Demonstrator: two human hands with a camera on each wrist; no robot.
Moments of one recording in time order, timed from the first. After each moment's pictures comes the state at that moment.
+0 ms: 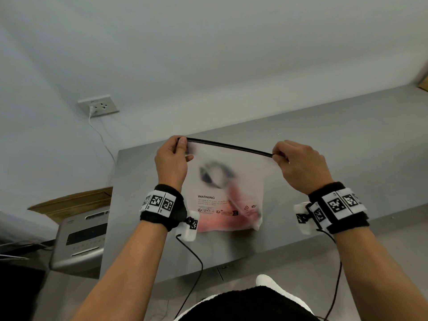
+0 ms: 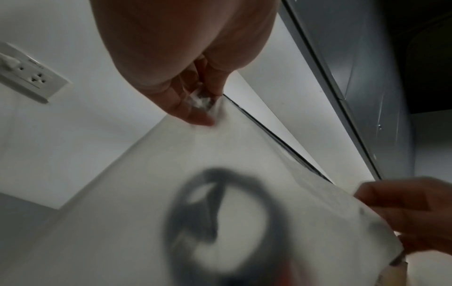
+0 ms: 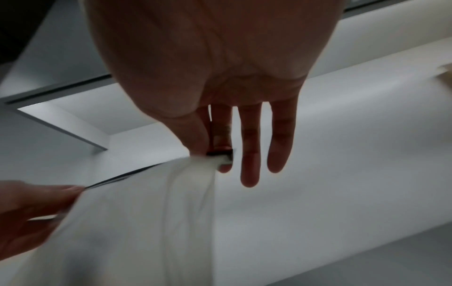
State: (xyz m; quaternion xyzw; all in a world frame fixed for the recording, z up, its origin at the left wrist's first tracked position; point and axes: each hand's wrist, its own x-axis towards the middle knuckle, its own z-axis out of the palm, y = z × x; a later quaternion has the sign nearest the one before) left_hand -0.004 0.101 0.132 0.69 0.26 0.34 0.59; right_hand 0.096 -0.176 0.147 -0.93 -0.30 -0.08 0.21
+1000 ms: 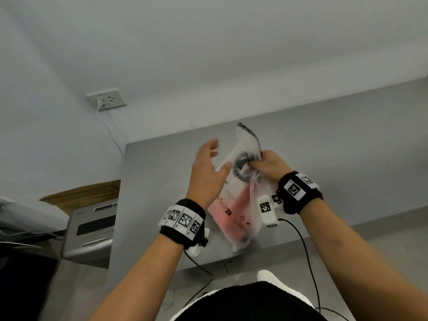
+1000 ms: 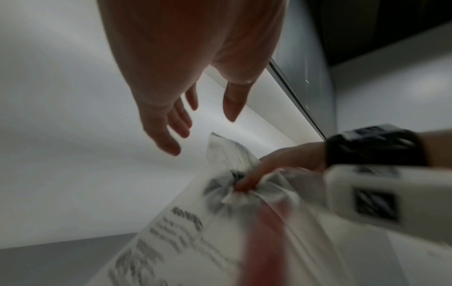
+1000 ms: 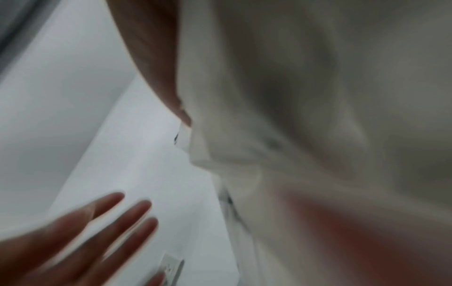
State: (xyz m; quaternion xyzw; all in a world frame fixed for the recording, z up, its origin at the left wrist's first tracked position) left_hand -0.028 0.046 0.118 0.83 0.18 0.21 0.48; right_hand 0.116 -0.097 0.086 -0.85 -0.18 0.23 0.44
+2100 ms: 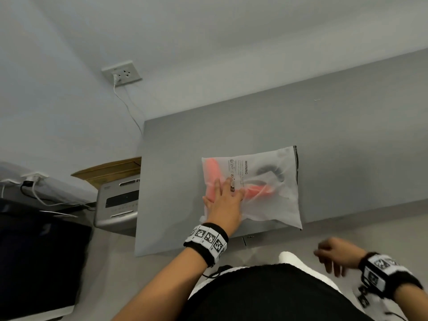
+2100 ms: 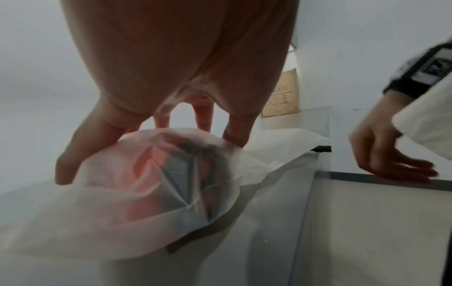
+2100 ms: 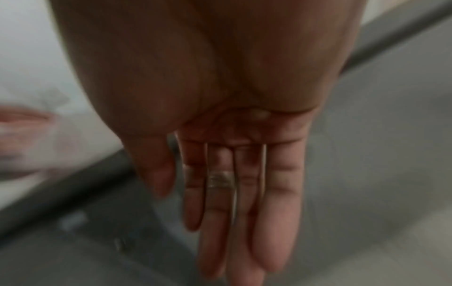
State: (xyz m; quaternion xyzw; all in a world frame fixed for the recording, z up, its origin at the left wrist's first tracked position) left_hand -0.102 0.034 -0.008 0.96 0.18 -0.13 0.15; right_hand 0.005 -0.284 -0.097 -0.82 -0.11 0.55 0.14
